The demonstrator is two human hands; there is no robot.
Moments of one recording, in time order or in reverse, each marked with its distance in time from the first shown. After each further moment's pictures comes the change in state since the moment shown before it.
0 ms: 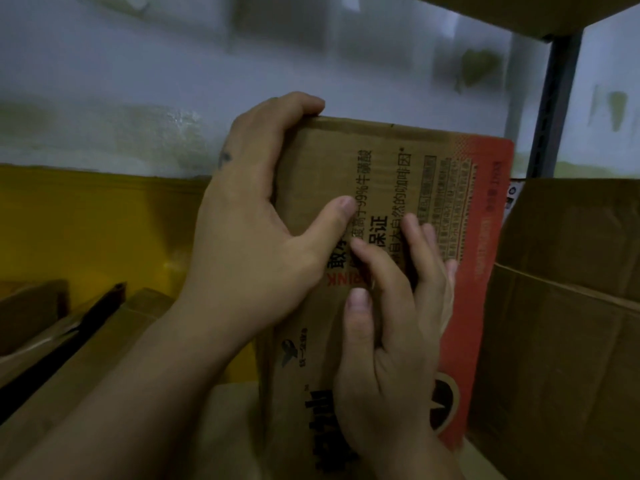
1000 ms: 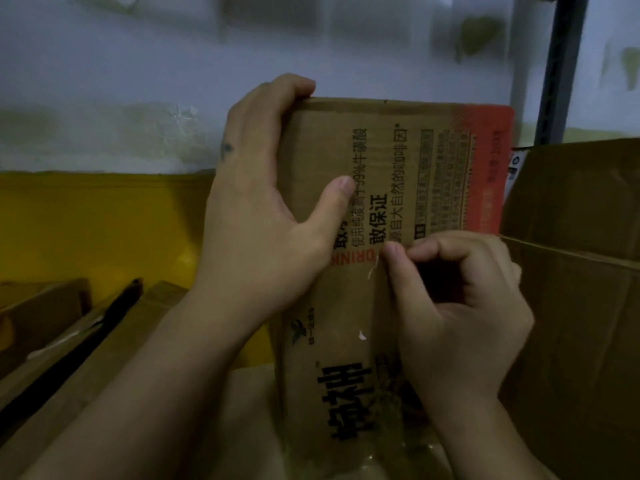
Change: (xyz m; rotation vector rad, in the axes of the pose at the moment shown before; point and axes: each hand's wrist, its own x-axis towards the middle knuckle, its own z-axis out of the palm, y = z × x) left_hand -0.002 0.004 0.002 0.034 -0.019 -0.002; right_hand 0.018 0.015 -0.031 -0.077 0.174 -0.064
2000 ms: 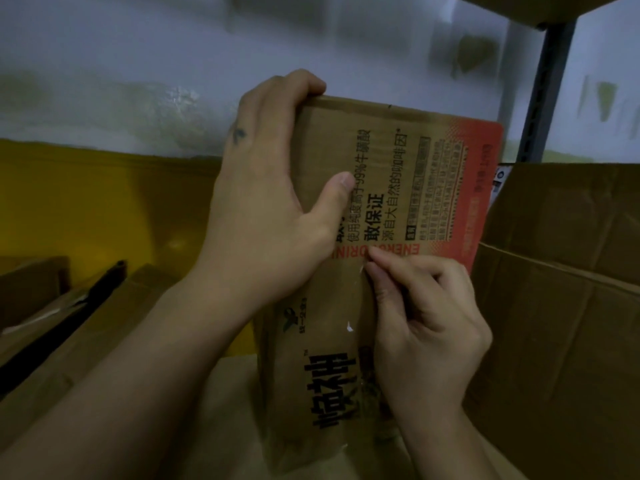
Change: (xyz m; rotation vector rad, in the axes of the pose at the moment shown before) left_hand 0.003 0.002 -0.002 0.029 0.007 -0.002; right_hand -0.015 -0.003 -0.004 0.041 -0.086 -0.032
